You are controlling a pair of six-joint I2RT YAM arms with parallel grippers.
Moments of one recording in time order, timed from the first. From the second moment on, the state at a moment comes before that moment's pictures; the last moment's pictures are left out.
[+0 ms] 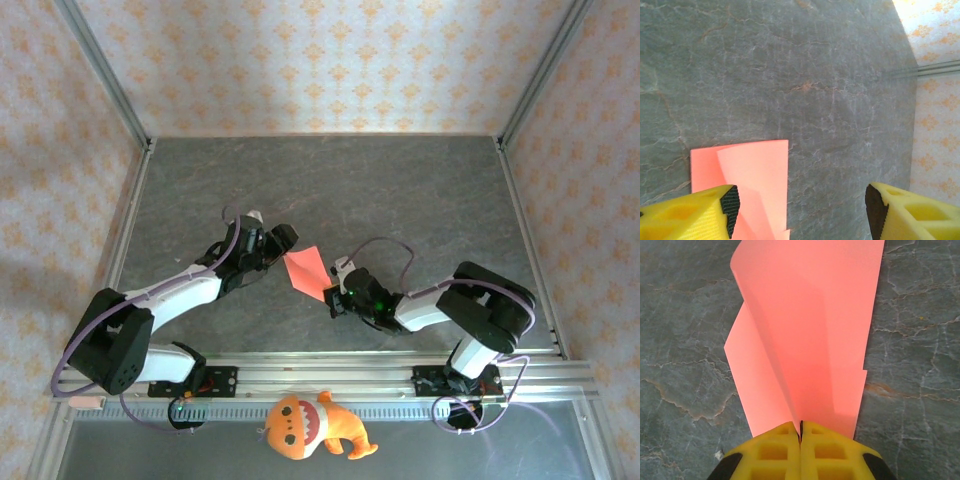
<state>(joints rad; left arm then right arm) -0.44 1.33 0.60 0.10 0.13 -1.11 0.95 1.64 0.42 0.58 0.02 0.48</state>
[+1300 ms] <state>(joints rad) -0.45 1.33 0.45 0.31 0.23 -1.21 0.87 1.76 0.26 1.06 -0.13 0.89</state>
